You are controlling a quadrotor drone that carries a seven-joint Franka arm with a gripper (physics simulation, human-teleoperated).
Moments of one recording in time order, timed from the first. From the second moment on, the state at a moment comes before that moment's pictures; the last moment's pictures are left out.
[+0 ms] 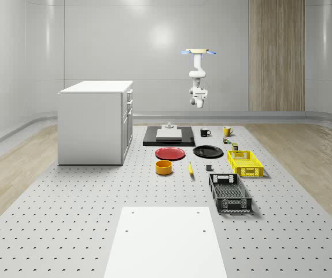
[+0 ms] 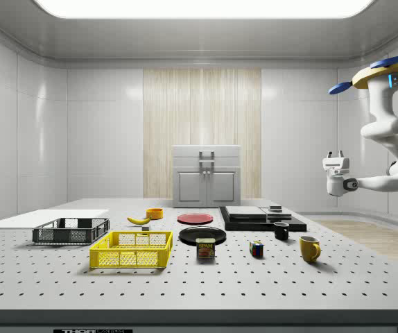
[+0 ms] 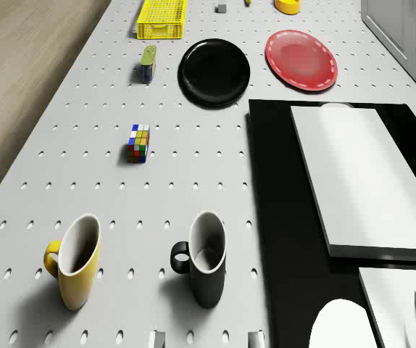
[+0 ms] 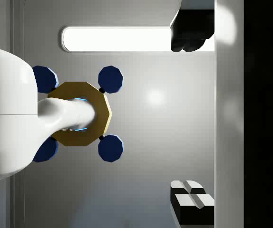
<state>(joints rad) 0.00 -0.79 0.00 -2.34 0.00 1.55 0.79</state>
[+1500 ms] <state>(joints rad) -0.01 -0.70 0.00 -2.04 0.00 1.36 0.78</state>
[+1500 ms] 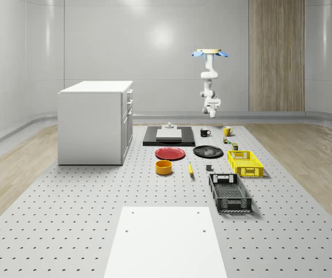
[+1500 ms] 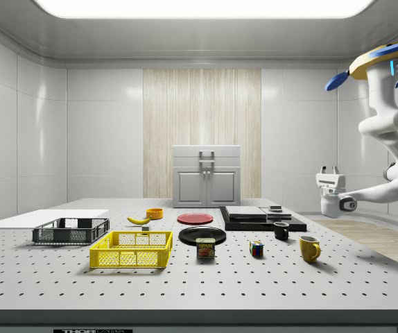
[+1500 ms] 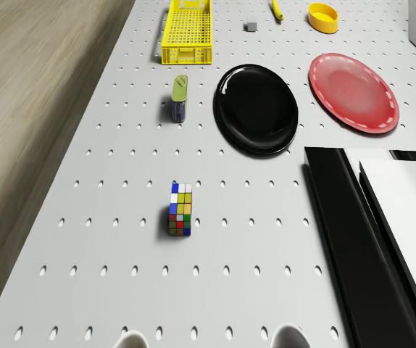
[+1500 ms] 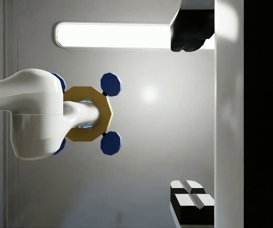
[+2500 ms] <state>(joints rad) -0.01 -0.71 0.01 -2.05 -0.01 1.38 0.78</state>
